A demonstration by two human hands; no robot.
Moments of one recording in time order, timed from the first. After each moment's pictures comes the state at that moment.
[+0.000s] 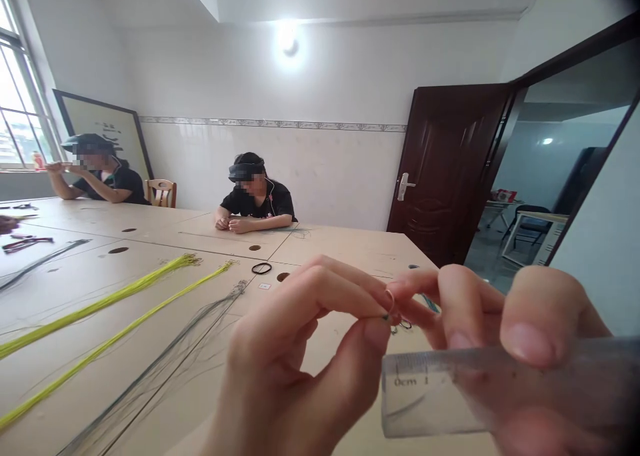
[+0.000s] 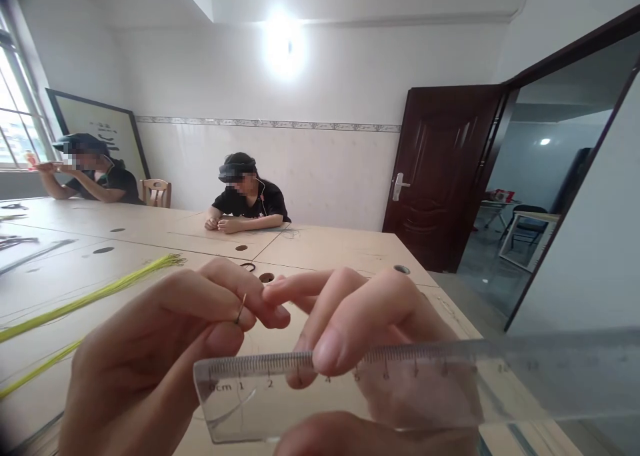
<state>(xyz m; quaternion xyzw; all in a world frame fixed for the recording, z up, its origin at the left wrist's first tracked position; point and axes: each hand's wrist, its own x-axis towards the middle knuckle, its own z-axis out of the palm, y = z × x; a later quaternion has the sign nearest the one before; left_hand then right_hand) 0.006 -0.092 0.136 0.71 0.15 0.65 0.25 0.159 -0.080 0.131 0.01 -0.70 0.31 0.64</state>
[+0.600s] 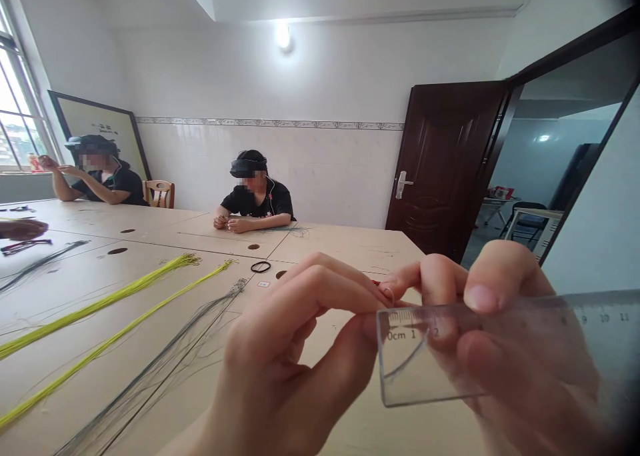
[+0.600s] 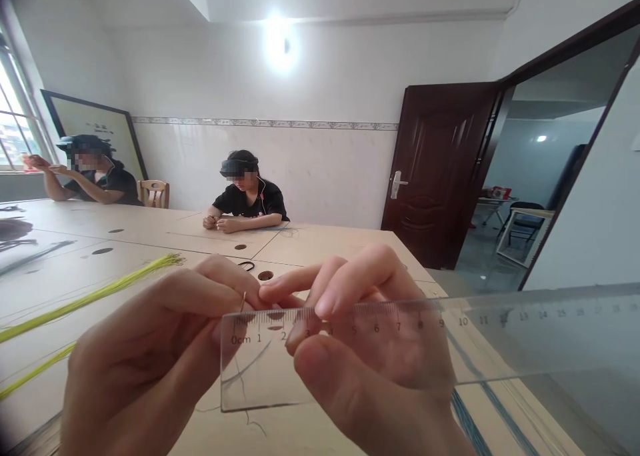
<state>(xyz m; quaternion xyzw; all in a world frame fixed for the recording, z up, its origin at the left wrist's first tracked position) 0.001 -0.091 0.129 0.73 0.15 0.63 0.20 0.156 -0.094 0.128 -0.05 -0.64 0.42 0.64</state>
